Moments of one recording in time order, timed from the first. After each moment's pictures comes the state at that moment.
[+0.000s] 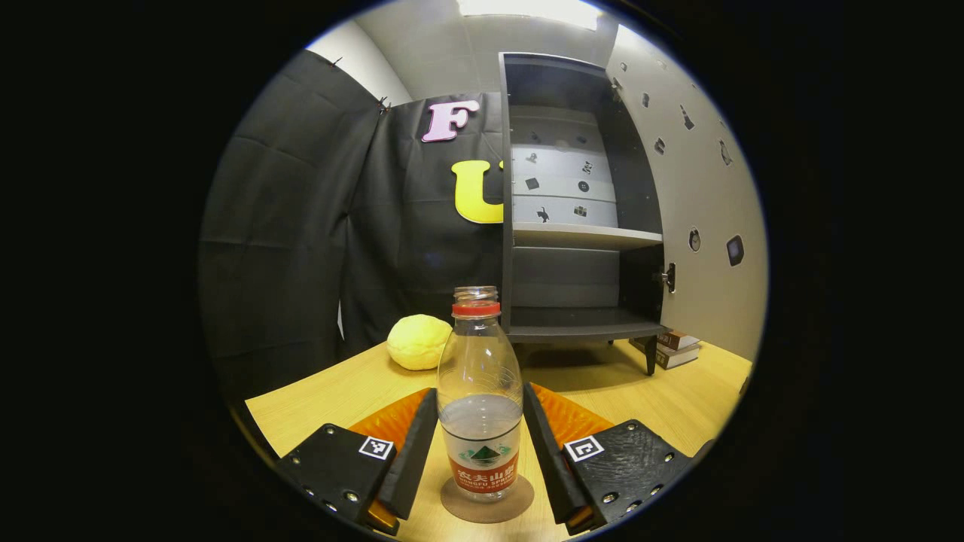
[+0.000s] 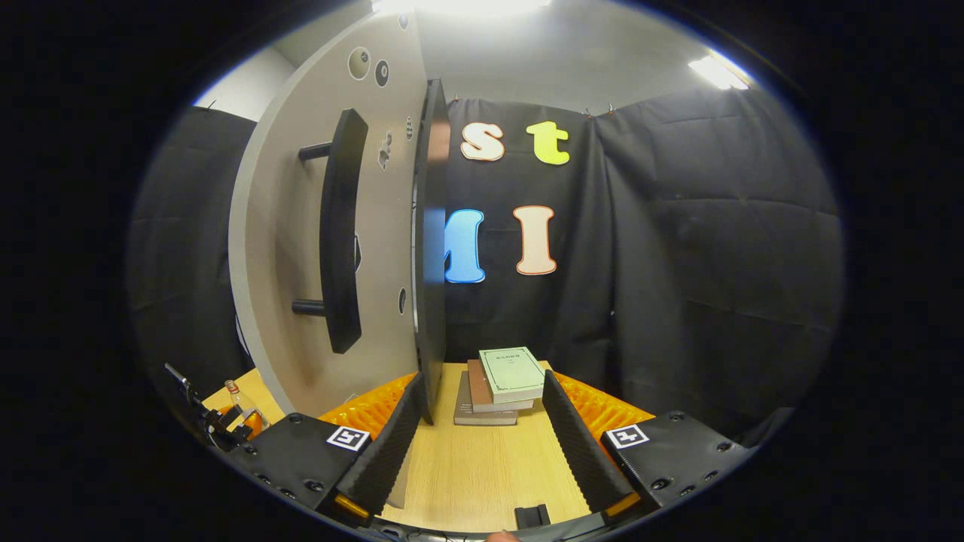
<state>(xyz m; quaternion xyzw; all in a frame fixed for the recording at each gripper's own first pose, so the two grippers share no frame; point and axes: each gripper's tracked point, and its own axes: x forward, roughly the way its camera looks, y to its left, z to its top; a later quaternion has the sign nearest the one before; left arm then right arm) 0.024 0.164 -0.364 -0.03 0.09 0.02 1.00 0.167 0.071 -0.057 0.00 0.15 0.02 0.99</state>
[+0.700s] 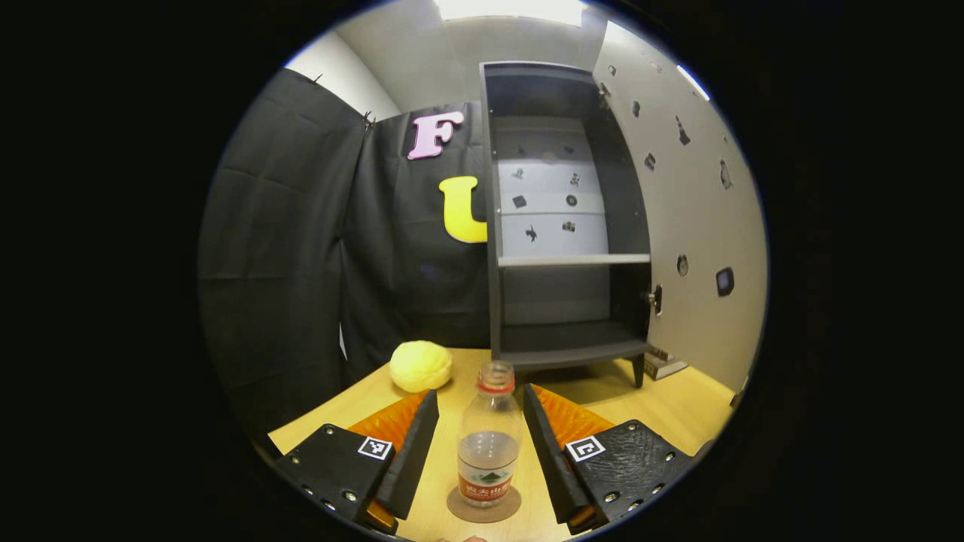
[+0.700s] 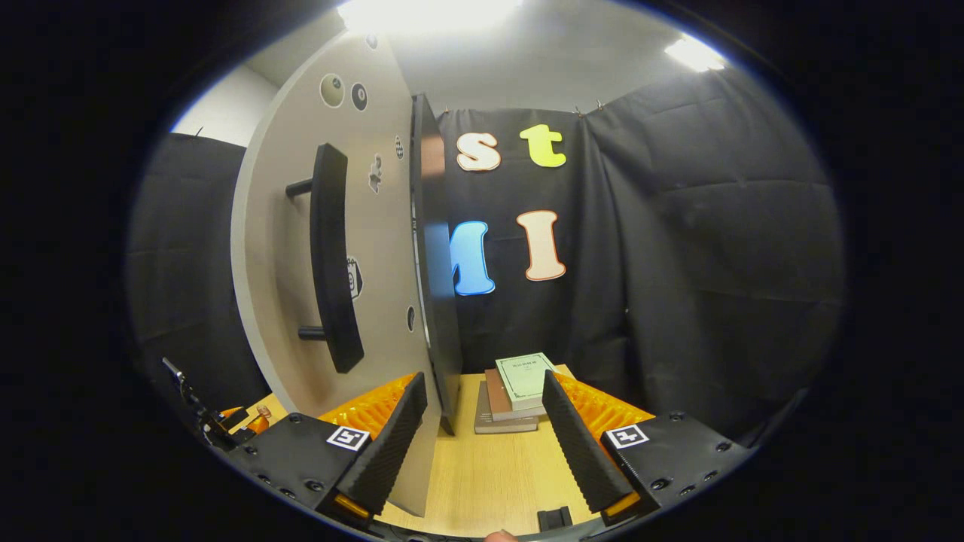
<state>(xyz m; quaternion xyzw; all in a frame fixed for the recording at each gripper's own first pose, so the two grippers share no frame) 0.017 0.151 -0.259 0.00 0.08 0.01 1.00 0.173 0.066 -0.038 0.07 0.13 0.04 0.99</state>
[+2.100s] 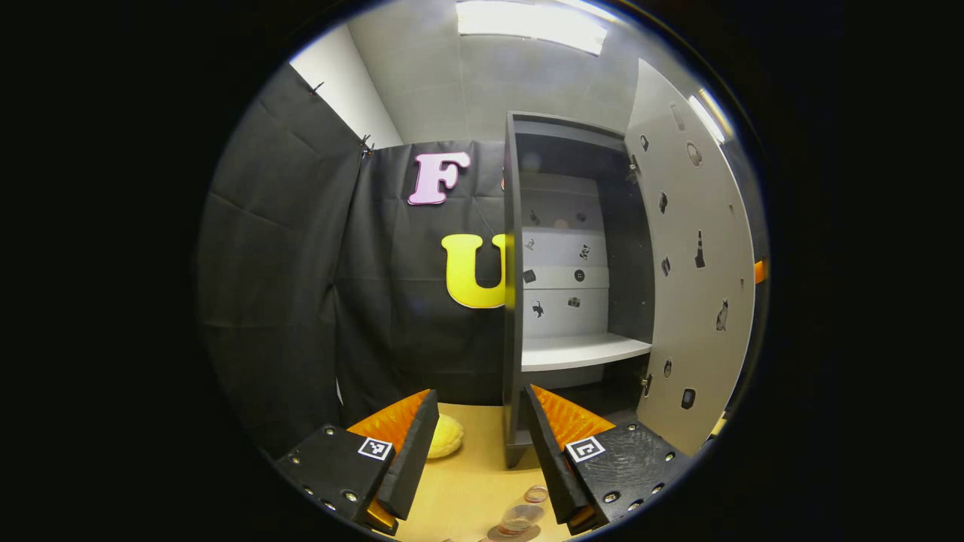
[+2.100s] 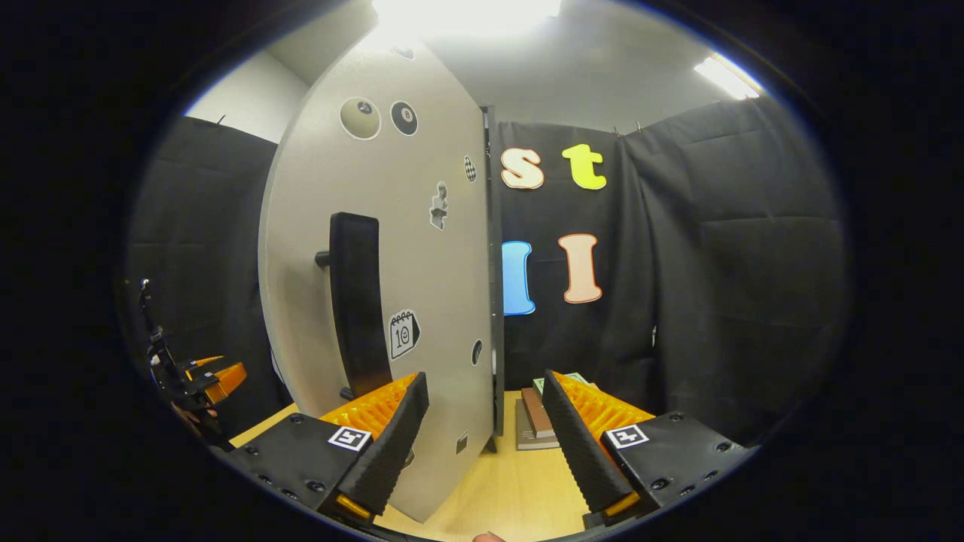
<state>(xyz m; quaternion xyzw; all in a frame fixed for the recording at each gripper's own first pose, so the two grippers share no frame) 0.056 0.254 -0.096 -0.03 0.03 -0.03 1.00 0.186 0.182 0.019 0.04 0.11 0.06 0.99</state>
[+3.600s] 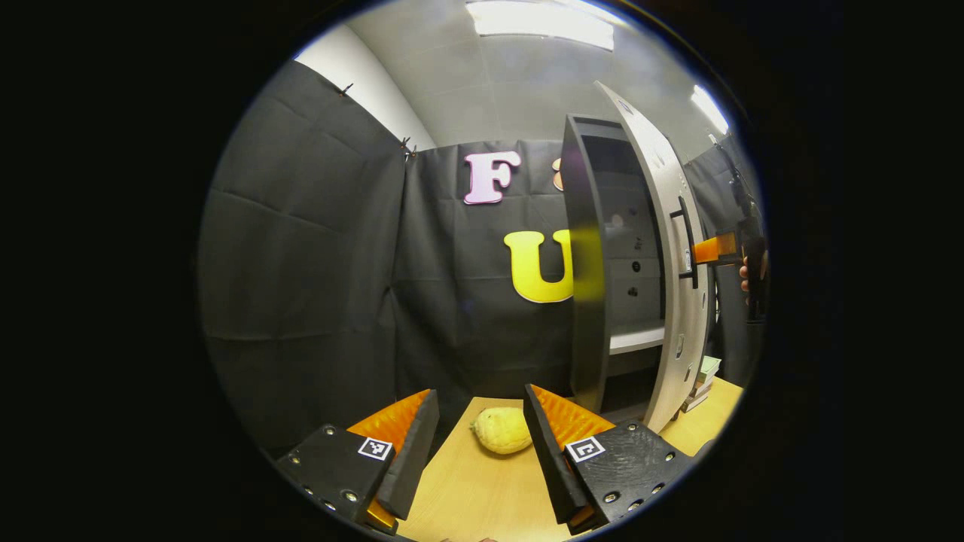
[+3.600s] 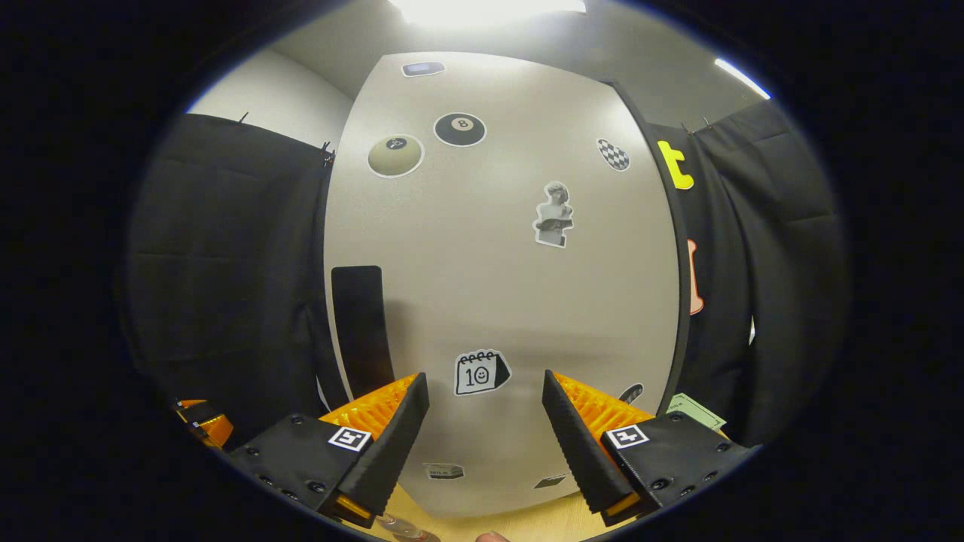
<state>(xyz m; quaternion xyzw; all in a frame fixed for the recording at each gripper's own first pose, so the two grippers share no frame) 0.031 0.414 -0.119 -0.01 0.04 0.06 1.00 0.285 0.378 0.037 0.05 0.09 0.16 0.98</state>
